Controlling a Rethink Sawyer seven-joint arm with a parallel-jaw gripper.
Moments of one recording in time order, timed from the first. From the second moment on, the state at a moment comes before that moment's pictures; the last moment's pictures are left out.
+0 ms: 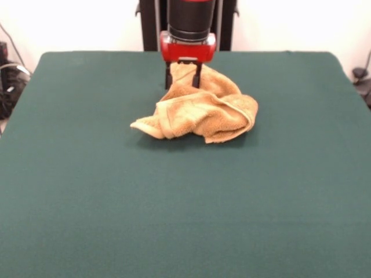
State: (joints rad) arm -0.29 -0.58 0.00 1.91 -0.33 0.17 1.70
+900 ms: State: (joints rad) arm -0.27 -0.58 -0.04 1.91 -0.33 0.16 1.70
